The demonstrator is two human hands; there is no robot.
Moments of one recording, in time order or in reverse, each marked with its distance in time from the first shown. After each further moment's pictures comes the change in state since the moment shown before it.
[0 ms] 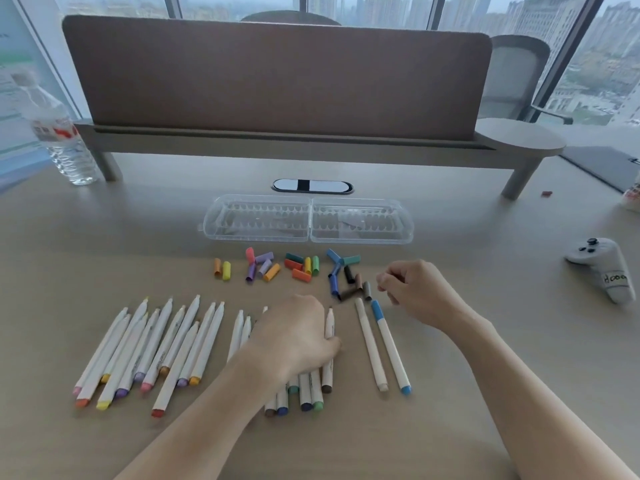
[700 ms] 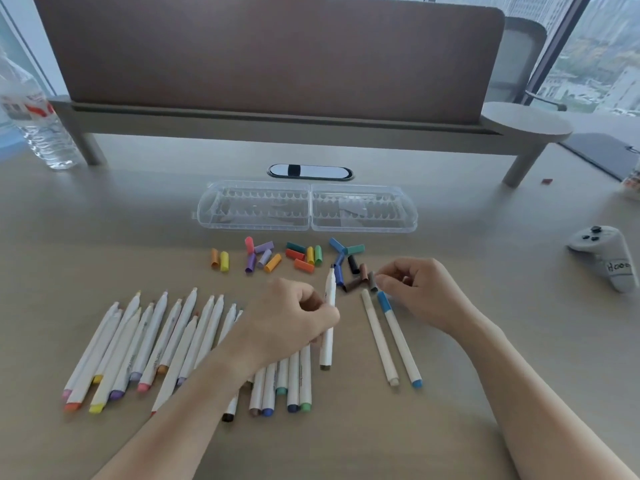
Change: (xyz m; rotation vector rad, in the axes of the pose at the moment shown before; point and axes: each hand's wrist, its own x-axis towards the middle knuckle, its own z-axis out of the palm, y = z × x) left_hand -0.008 -0.033 -0.006 -0.693 0.031 0.073; right_hand -0.011 0.004 0.011 0.110 0.010 -0.040
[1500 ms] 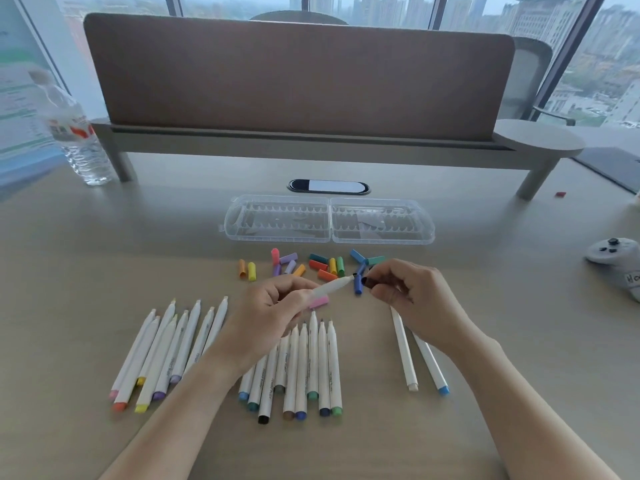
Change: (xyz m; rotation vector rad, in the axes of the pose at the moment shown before) left_hand -0.013 -0.029 -0.039 -0.512 0.056 0.173; right_hand -0.013 -0.047 0.022 -0.011 0.065 -0.364
